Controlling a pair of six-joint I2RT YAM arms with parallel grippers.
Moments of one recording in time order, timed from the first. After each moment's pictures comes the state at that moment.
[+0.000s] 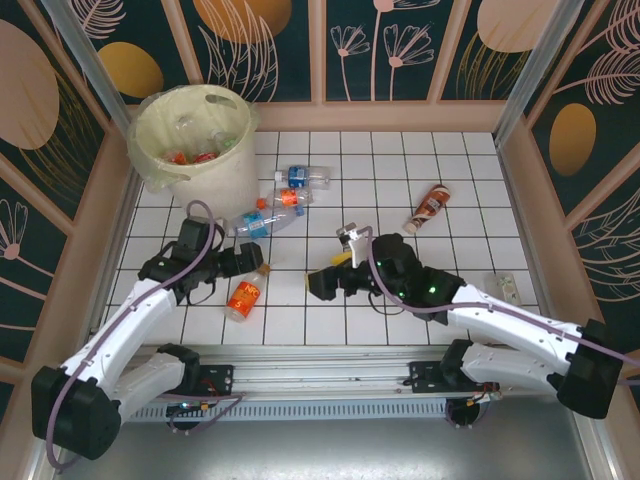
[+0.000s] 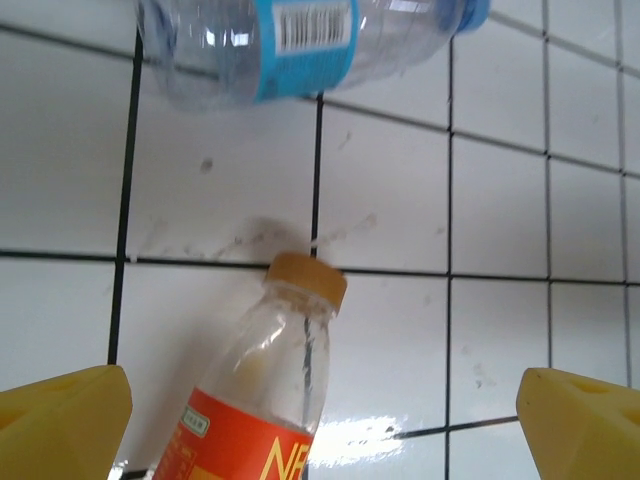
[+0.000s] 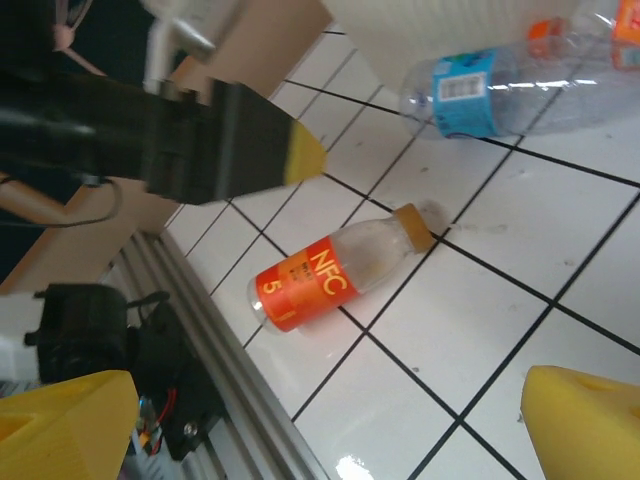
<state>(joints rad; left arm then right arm) -0.36 1.00 0.70 -0.62 0.15 -0.58 0.98 1.00 0.71 -0.12 -0.21 0.51</state>
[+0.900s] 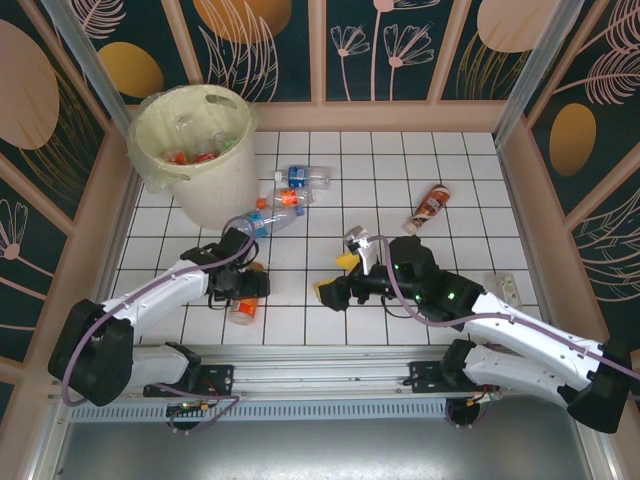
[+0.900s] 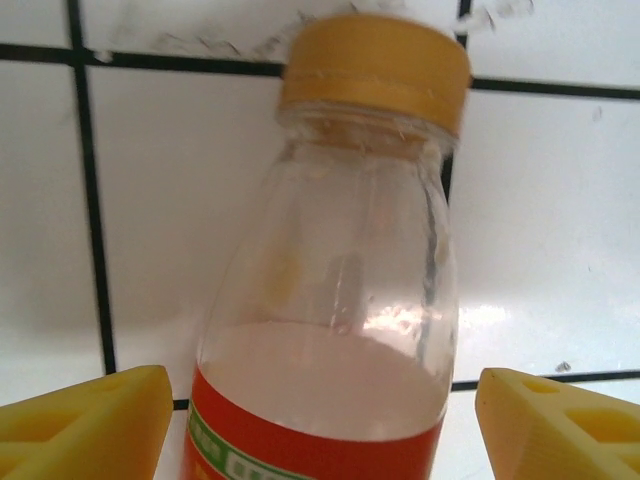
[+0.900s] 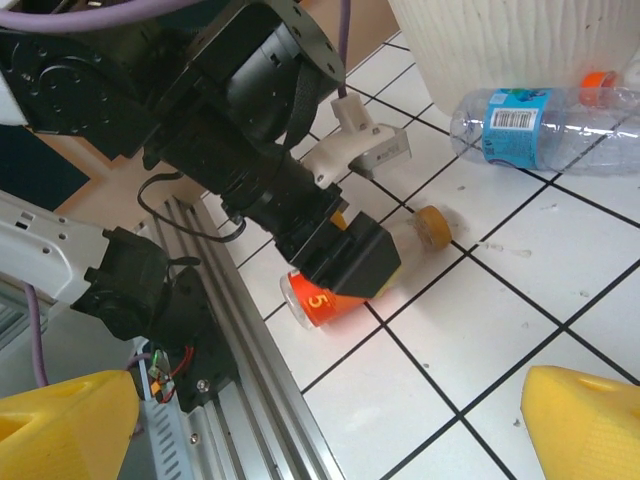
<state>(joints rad) -0.53 1.29 0.69 -0.70 0.05 -0.59 0.96 0.89 0.70 -0.19 -0.29 0.38</state>
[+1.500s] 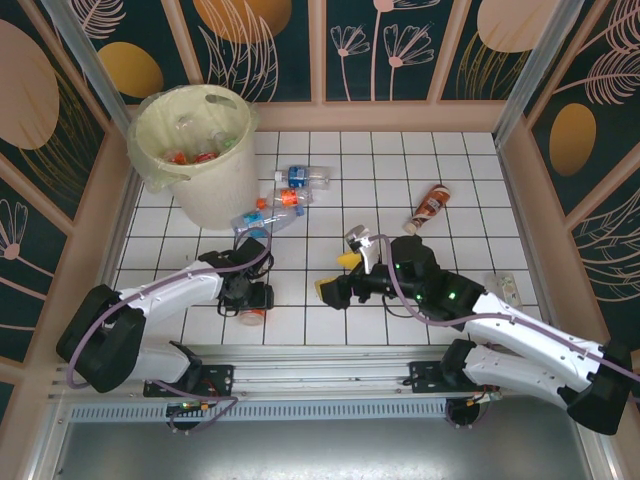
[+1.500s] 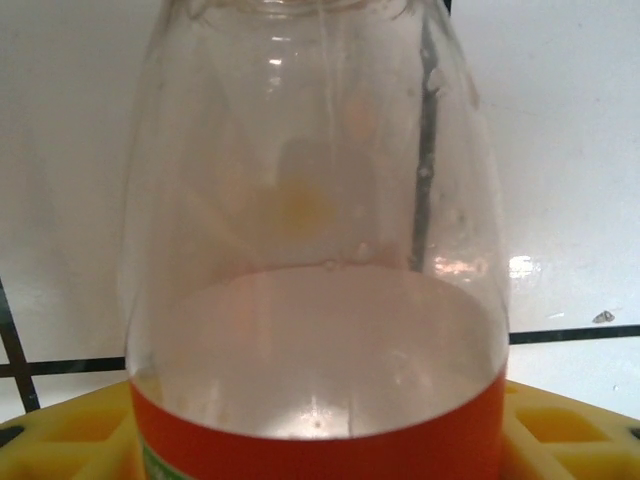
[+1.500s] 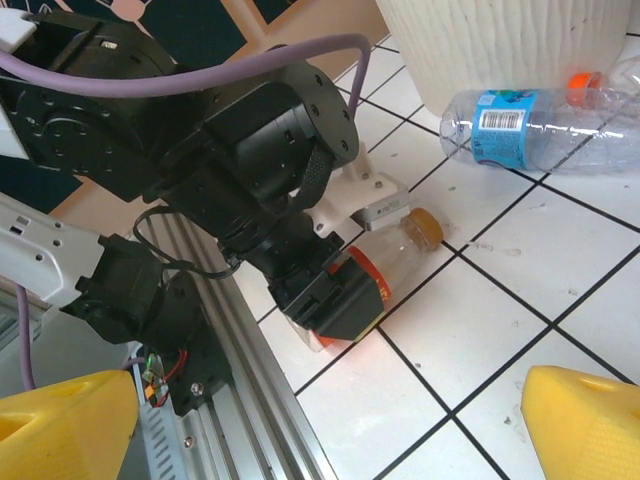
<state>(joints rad) -0.64 1.36 0.68 -0.72 0.04 -0.66 0.95 0.88 0.70 -0.19 -0.29 0.39</state>
